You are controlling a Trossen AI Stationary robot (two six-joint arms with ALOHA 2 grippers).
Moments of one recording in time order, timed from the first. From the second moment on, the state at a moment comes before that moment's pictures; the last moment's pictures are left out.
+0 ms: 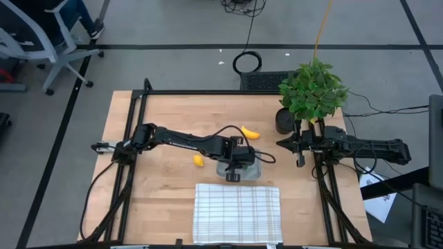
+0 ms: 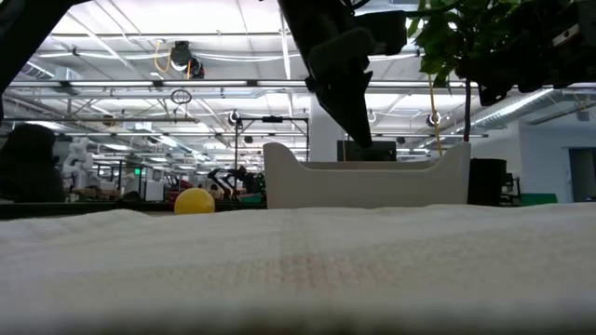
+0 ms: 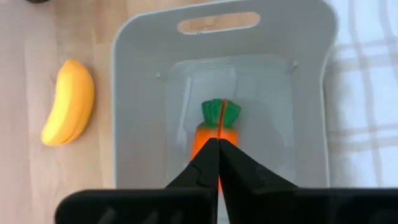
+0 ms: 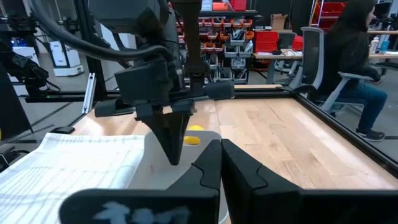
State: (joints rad) left arm -0.11 2.19 1.92 -0.85 -0.15 0.07; right arm -0.08 0.20 0.13 0.01 -0.08 0.02
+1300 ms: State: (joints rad) left arm -0.06 1.39 1.00 0.05 -0.17 0.18; right arm -0.08 0.21 0.13 0.09 -0.08 -0.05
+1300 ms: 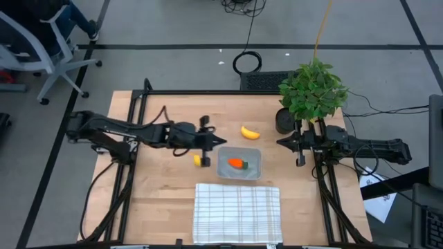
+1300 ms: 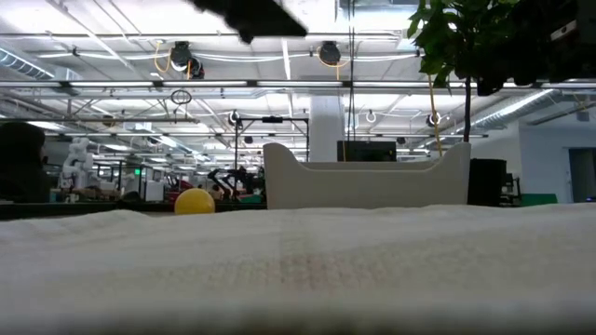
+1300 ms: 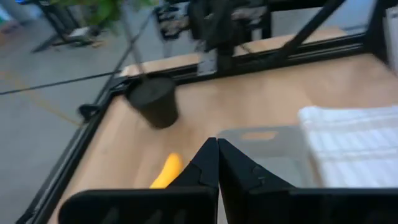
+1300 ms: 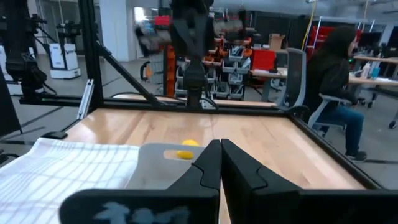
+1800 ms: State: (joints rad) left arm 0.06 0.86 0.49 0.29 -0.15 0.32; right arm -0.08 0.21 0.13 0.10 -0.08 -0.23
